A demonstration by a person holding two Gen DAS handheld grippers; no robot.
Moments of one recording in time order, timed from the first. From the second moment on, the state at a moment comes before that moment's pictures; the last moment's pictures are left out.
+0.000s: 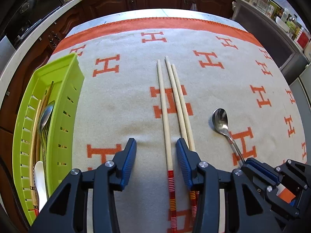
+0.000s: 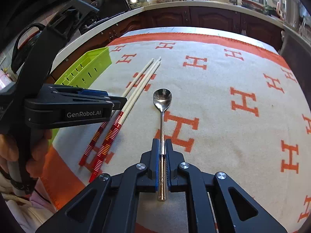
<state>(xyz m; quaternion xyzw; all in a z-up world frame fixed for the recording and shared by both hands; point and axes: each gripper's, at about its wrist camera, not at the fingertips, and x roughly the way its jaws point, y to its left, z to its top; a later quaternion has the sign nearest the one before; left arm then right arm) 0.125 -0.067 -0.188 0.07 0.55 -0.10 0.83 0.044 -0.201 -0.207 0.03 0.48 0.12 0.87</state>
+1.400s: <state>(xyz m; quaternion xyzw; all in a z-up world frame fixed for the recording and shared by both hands) 0.085 0.109 -0.062 -0.03 0.46 -0.07 0.89 0.085 -0.160 -0.147 0.08 0.47 0.13 0.87</state>
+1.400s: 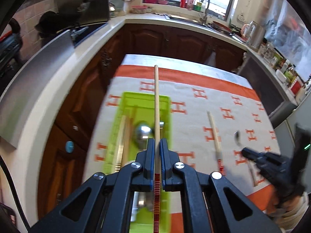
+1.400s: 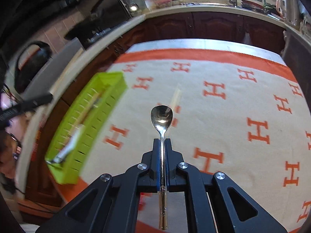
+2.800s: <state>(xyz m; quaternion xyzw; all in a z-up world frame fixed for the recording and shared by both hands) 0.093 0.152 -0.142 -0.08 0.51 -0.09 0.85 0.167 0.001 -0.177 0.24 0.56 0.10 0.79</state>
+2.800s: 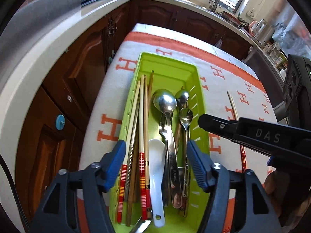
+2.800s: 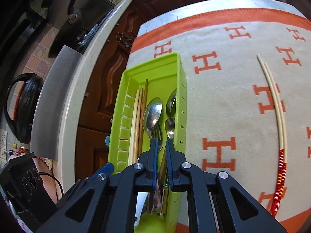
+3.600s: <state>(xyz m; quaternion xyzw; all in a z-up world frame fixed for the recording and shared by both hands) 0.053 0.101 -0.103 -0.04 0.48 -0.10 0.87 0.089 -0.148 -0.155 0.10 0.50 0.01 0.86</state>
